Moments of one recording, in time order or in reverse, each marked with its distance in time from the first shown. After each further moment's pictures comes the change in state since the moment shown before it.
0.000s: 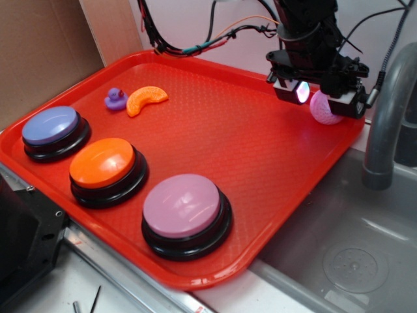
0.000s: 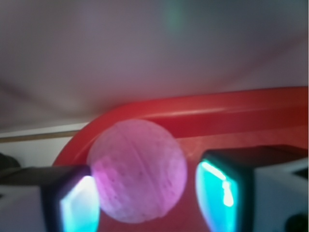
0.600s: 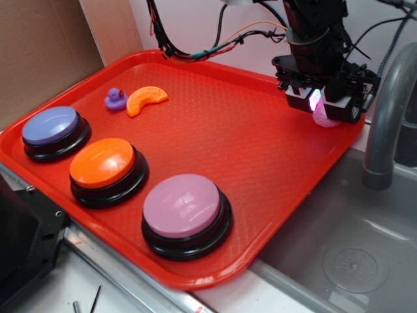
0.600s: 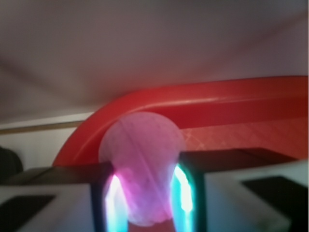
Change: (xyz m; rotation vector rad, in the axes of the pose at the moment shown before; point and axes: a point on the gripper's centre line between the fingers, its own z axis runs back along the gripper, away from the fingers) arm -0.003 0.010 -0.003 0.034 0.091 0.034
